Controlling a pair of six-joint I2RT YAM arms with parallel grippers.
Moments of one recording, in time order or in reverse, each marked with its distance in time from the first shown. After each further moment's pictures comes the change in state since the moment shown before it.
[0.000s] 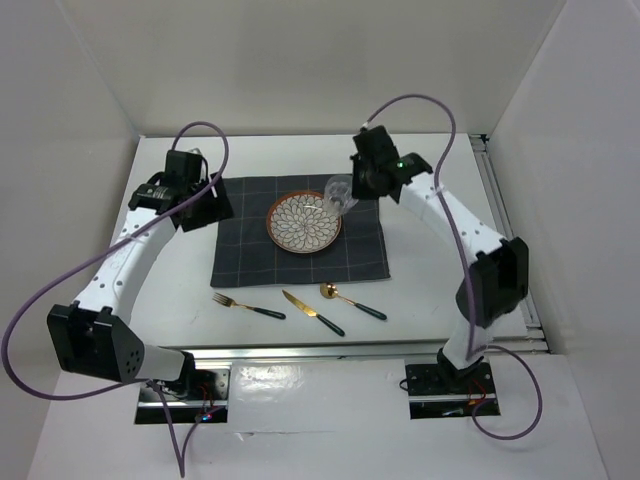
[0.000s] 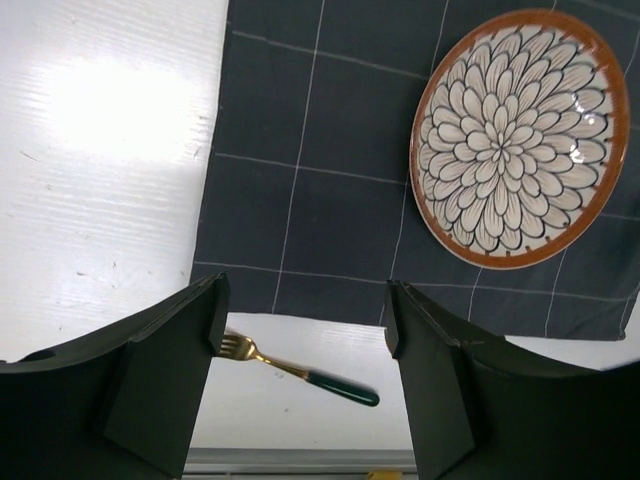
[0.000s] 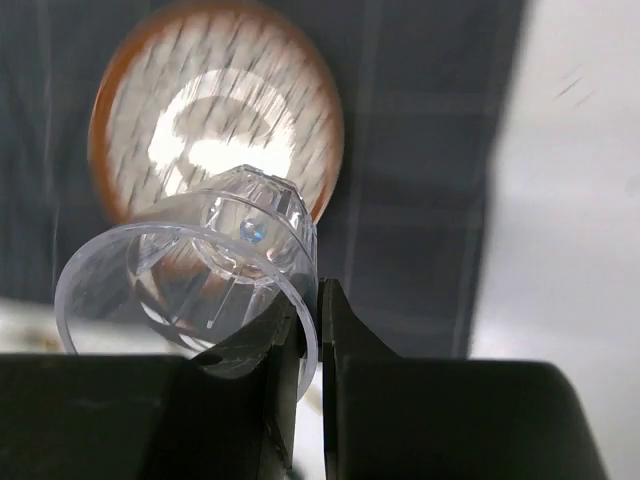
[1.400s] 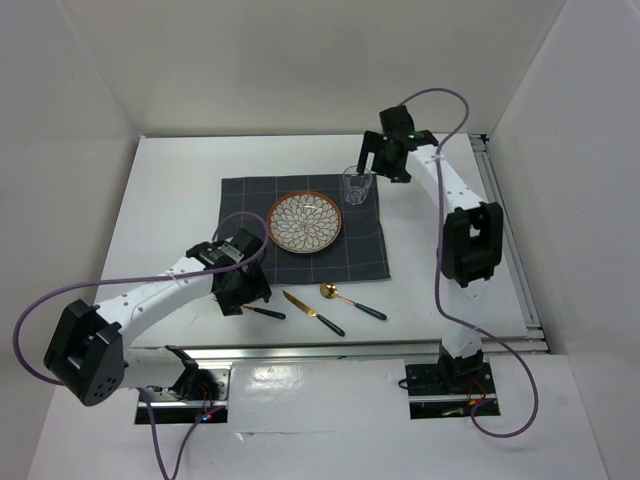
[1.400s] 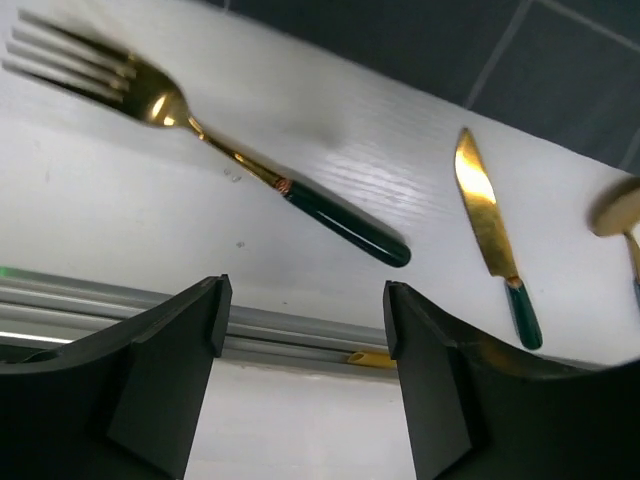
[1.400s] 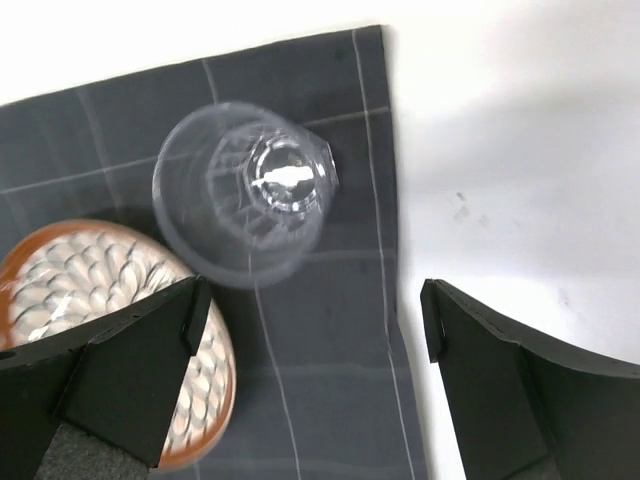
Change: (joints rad) left arm -0.431 -0.089 -0.454 -0.053 -0.030 -0.534; right arm -0.300 0.472 0.397 0.005 -0.047 0.011
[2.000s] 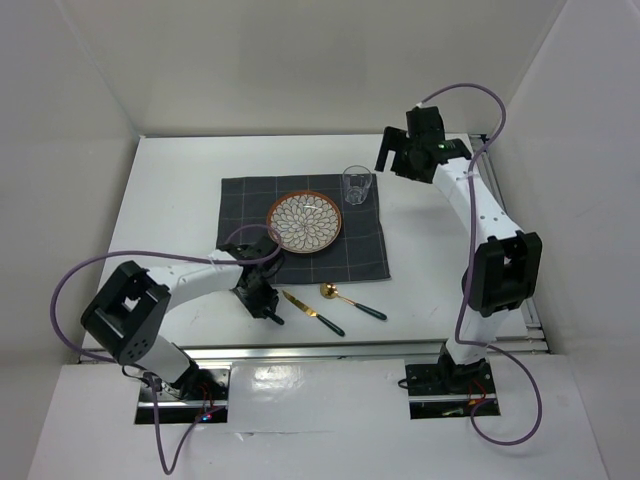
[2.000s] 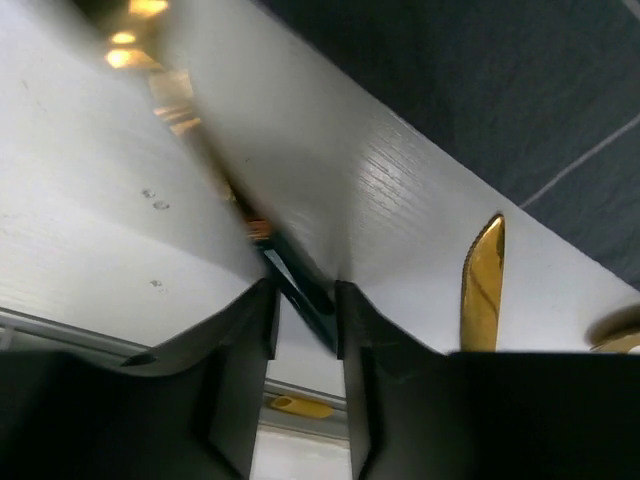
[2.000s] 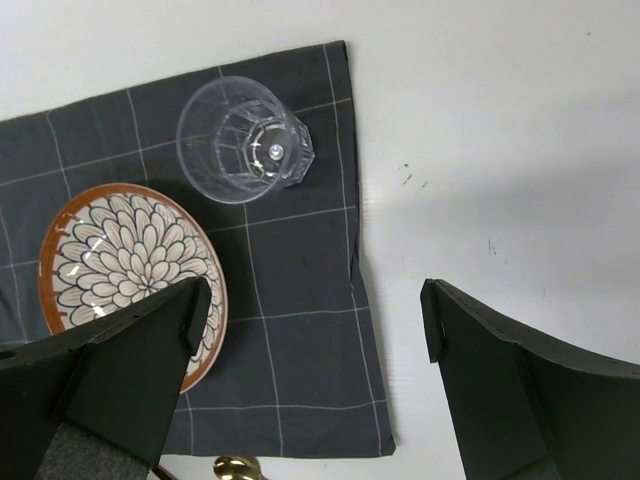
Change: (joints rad) left arm -0.059 0.262 -0.043 0.148 0.039 -0.332; right arm -0.054 -0.367 -0.267 0.063 -0.014 -0.039
